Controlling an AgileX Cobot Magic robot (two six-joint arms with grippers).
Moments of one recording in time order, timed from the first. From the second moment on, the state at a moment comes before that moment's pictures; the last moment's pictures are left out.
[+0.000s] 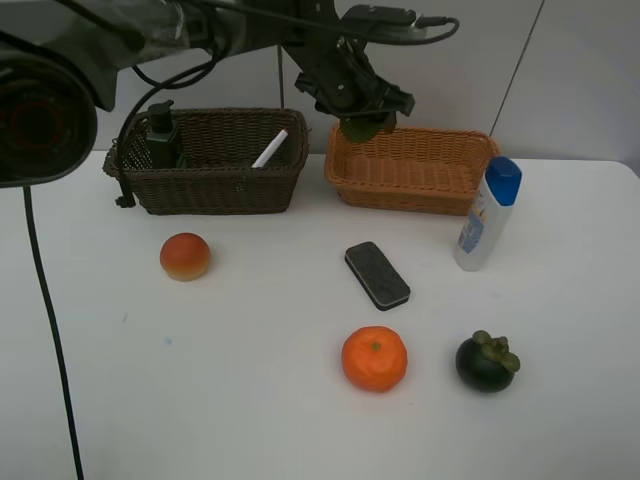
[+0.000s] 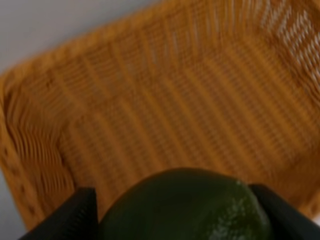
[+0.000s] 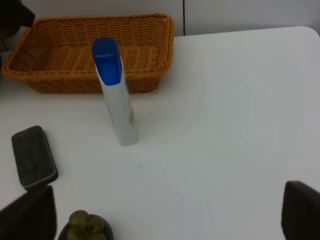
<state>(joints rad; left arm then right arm) -0.62 2.45 -2.22 -0.14 0.59 0.04 0.00 -0.01 -0.51 -0.02 1.07 0.06</state>
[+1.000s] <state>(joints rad) -0.62 2.29 -2.24 -0.11 1.16 -0.13 0.00 -0.01 -0.51 -0.02 1.07 0.06</state>
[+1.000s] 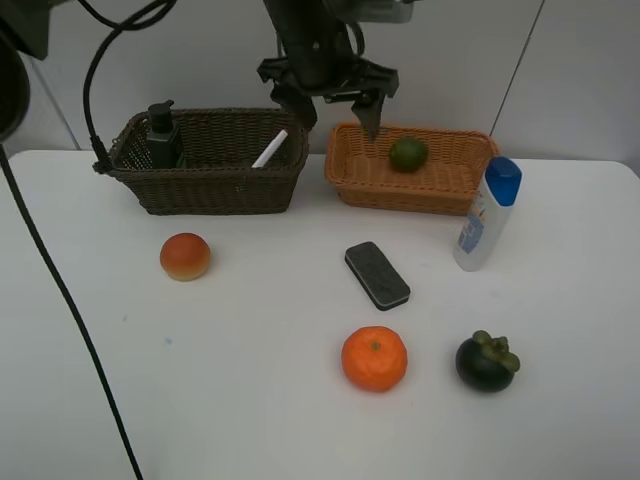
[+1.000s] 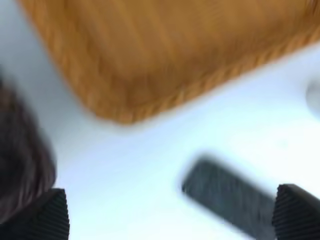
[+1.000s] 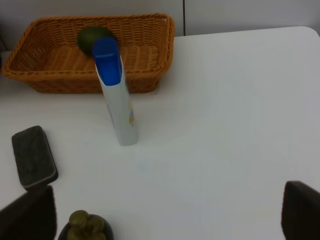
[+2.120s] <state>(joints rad) -0.57 1.98 -1.39 0.10 1.19 -0.35 0.00 -0.01 -0.51 -0.02 1.07 0.06</state>
